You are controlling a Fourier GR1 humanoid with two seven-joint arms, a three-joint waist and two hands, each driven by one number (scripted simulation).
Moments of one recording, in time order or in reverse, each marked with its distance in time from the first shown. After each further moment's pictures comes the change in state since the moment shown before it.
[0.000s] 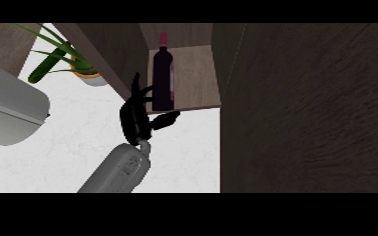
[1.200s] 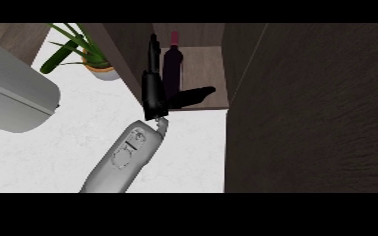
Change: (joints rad) left arm -0.171 -0.068 0.056 -0.111 0.610 -0.129 -0.603; right arm 0.028 0.003 0.030 -0.027 0.000 -0.086 0.025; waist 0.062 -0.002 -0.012
